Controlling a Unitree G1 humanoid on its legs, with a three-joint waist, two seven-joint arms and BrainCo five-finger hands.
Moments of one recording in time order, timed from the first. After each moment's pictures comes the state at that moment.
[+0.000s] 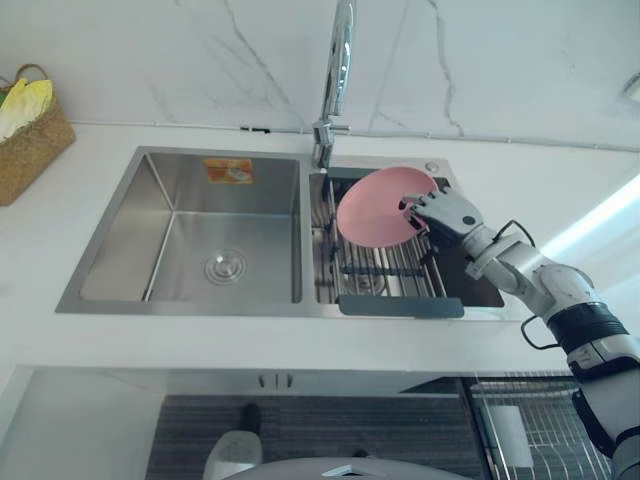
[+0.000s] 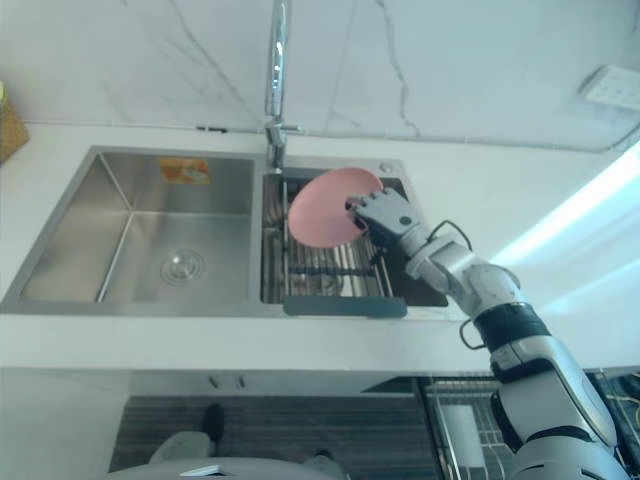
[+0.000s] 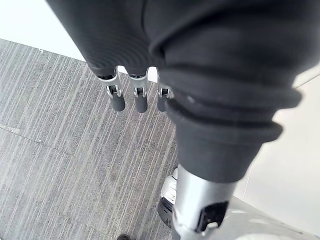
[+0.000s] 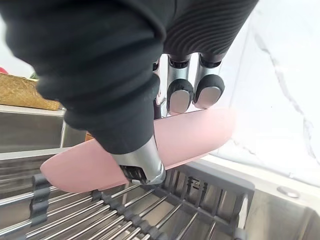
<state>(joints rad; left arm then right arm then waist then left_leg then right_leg) 0.31 0.17 0.04 0.92 -0.31 0.35 0.08 -0.60 -0.87 0.38 0.49 -0.94 -0.52 -0.36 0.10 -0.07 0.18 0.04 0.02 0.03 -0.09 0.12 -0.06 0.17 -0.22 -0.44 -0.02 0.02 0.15</state>
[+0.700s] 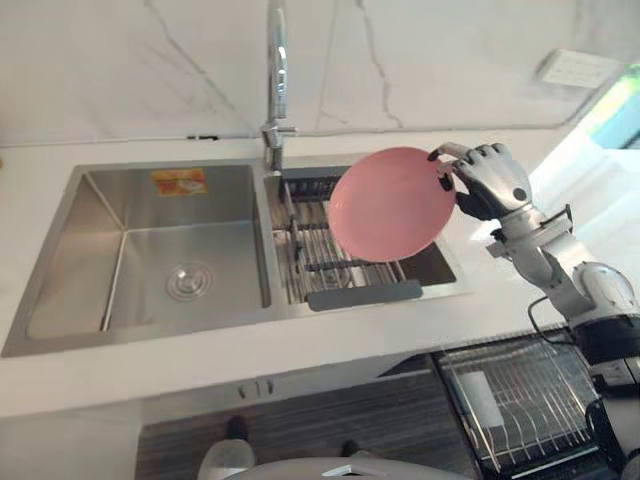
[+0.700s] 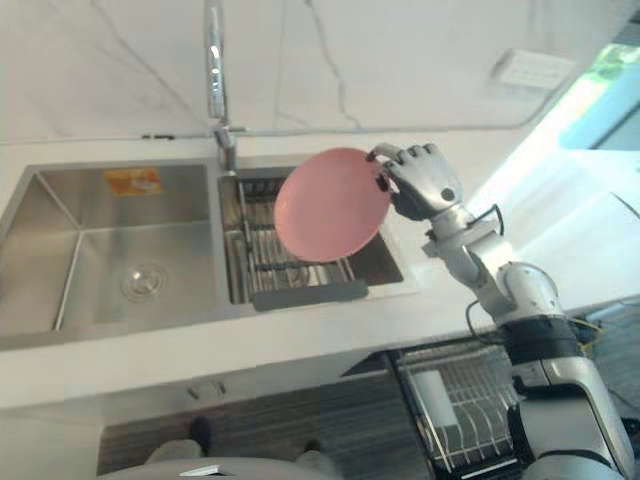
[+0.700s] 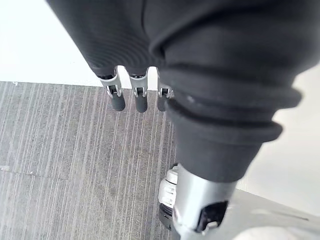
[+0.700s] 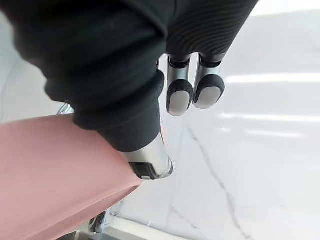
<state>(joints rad) 0.31 0.17 0.07 0.96 -0.21 0.35 0.08 -0.42 -0.89 0.08 0.24 -0.81 -0.52 -0.42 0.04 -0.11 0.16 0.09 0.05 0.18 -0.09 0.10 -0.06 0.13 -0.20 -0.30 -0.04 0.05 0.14</state>
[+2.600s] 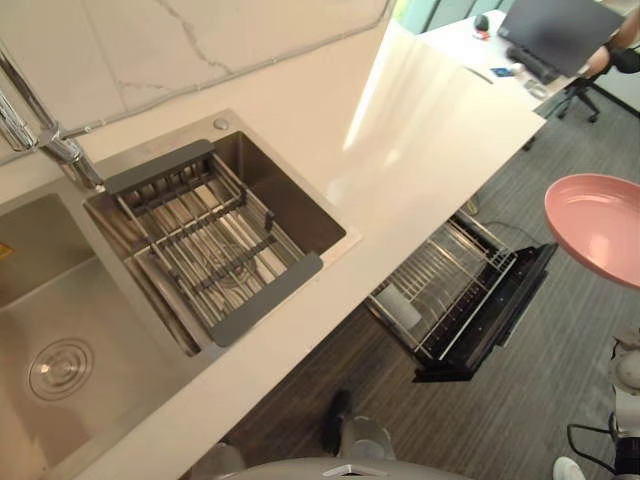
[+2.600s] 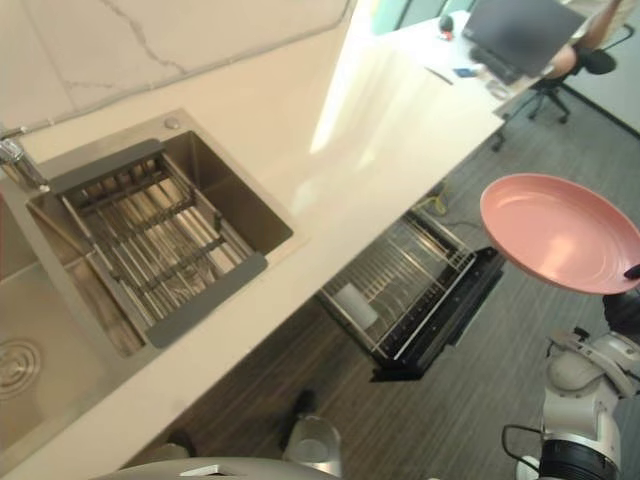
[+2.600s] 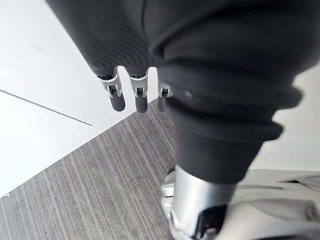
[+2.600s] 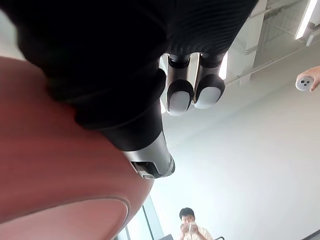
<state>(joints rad) 0.26 0.18 0.07 0.95 -0.17 0.36 0.11 0.02 -0.63 -0.56 0.36 -0.40 -0.26 -0.82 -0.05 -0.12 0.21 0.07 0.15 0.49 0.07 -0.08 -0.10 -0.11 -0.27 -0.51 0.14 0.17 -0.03</state>
